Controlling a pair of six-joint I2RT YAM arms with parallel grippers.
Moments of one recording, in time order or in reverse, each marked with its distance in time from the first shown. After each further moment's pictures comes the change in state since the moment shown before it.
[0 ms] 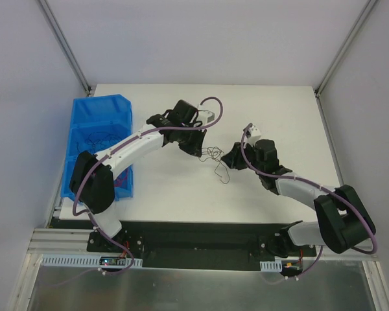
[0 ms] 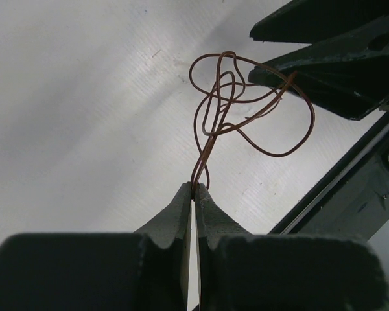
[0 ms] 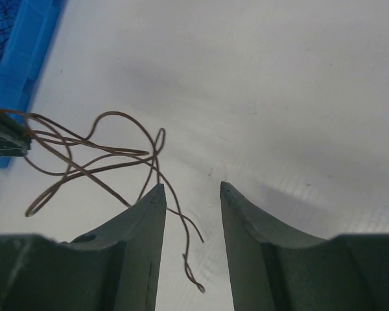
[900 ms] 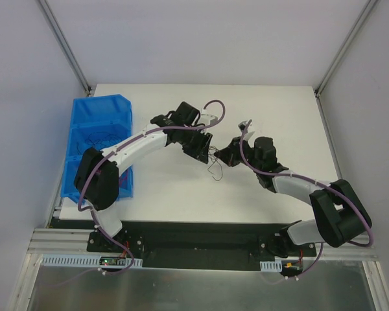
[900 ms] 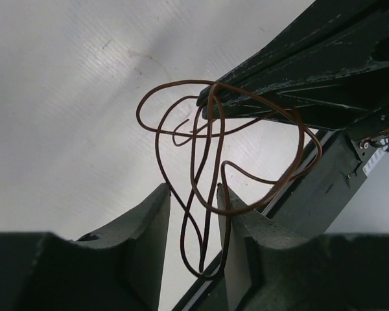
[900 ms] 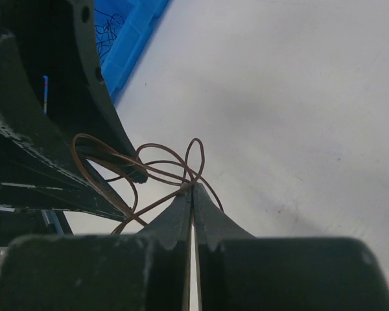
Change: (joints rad) left arm 0.002 0.042 0.000 0.006 0.145 -0.028; right arm 0.022 0.059 0.026 0.189 -0.206 0.090
